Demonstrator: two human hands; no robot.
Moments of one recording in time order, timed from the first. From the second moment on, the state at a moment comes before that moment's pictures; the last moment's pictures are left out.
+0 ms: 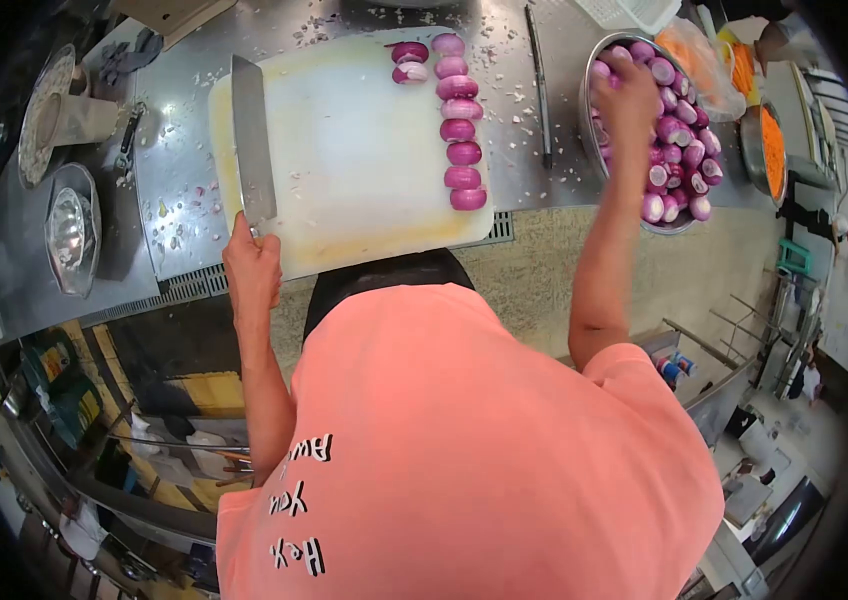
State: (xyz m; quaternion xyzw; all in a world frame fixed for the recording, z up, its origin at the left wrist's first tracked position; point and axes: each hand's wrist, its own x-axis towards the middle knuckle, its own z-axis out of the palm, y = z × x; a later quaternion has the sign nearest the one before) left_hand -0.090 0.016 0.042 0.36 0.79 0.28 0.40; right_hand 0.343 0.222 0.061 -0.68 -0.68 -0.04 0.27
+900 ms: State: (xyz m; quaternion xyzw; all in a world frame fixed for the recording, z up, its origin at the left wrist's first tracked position) left_hand -0.094 0.027 0.031 0.49 0.79 0.20 0.29; right_hand 0.085 0.156 -0.021 -0.47 -0.73 0.39 0.32
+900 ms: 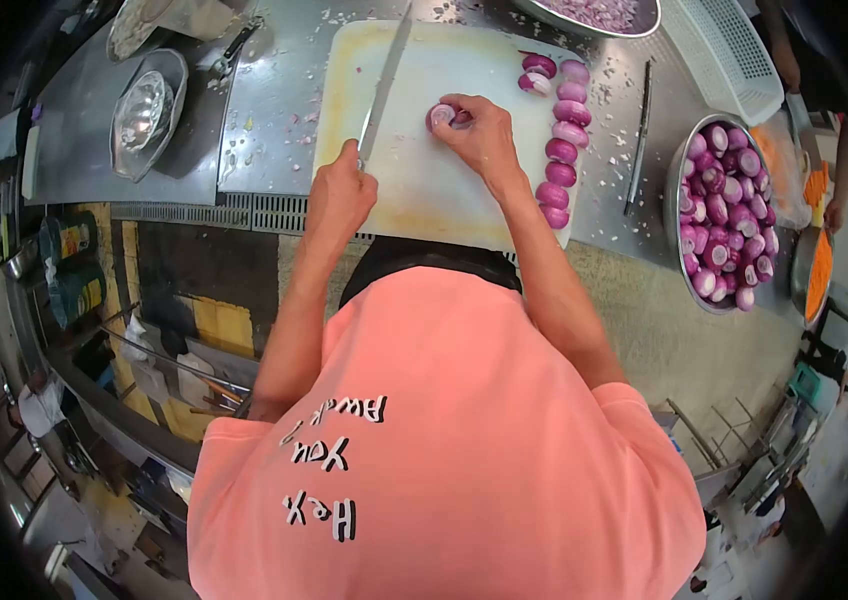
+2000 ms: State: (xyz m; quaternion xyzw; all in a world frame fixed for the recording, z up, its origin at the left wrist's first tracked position) left_hand -0.082 0.006 0.040 0.50 0.78 0.19 0.33; right_hand 0.074 0.112 -0.018 -0.36 -0.83 0.33 0.25
